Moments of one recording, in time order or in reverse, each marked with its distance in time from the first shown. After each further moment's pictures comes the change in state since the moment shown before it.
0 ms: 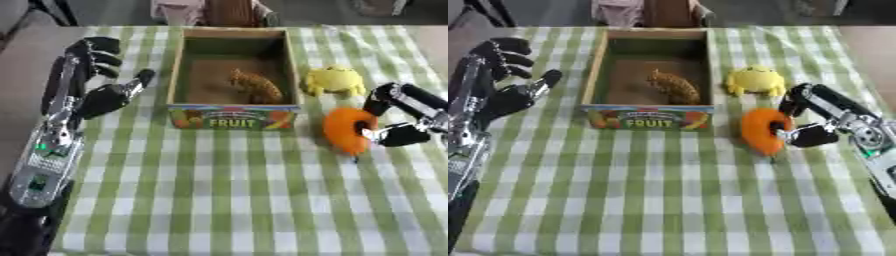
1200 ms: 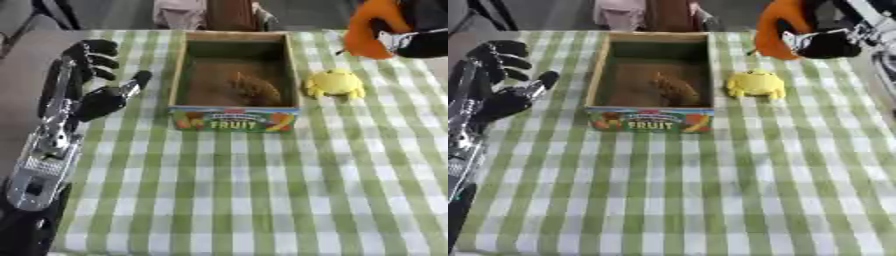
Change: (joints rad) left arm 0.002 -0.010 -0.001 -0.001 0.001 0.000 -0.005; right arm -0.249 -0.034 -0.008 -0.105 -0.007 0.040 -0.100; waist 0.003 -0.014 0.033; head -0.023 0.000
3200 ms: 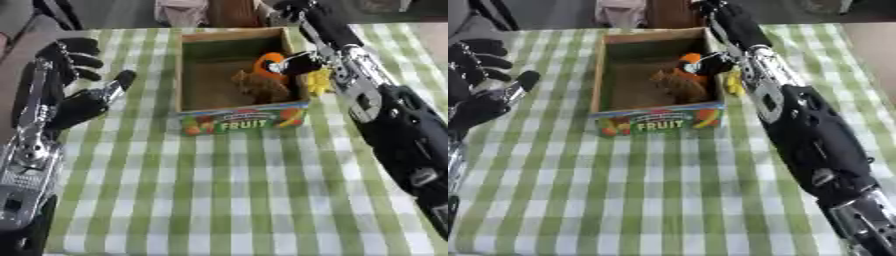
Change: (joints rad) left arm -0.039 -0.061 -0.025 -0.032 0.018 -0.006 -0.023; right arm -0.122 0.304 -0.013 0.399 0.486 -0.059 -0.293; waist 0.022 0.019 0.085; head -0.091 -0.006
